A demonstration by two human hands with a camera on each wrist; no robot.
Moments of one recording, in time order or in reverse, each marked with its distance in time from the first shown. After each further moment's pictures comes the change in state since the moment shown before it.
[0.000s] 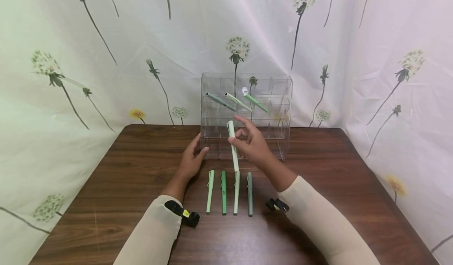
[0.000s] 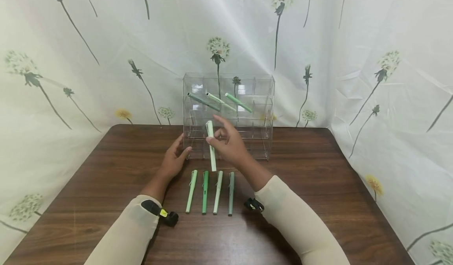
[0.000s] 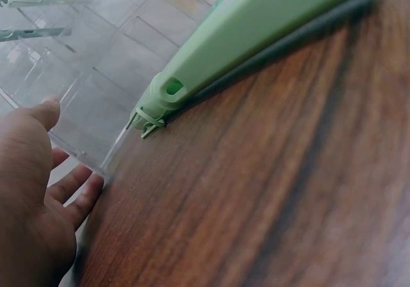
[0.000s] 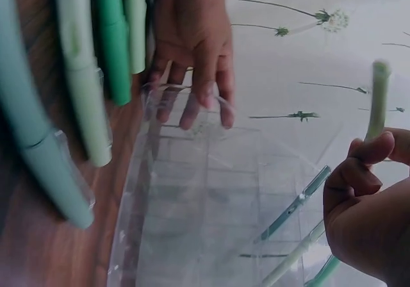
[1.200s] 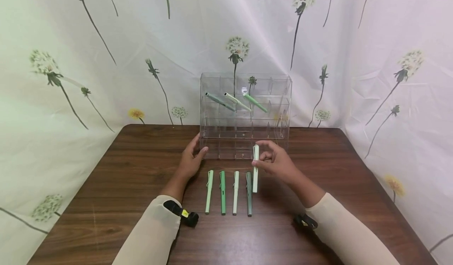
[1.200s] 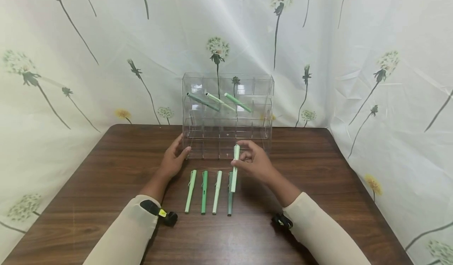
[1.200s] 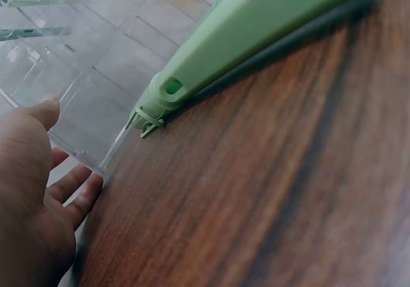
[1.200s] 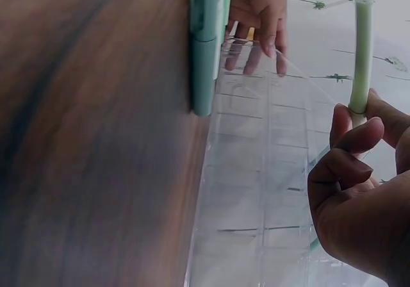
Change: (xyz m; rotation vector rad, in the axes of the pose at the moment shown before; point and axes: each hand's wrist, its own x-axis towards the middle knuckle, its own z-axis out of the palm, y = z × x) left_hand 0.000 0.001 0.000 -0.029 -0.015 0.001; right_hand -0.060 0.041 -0.058 -0.092 0.008 0.207
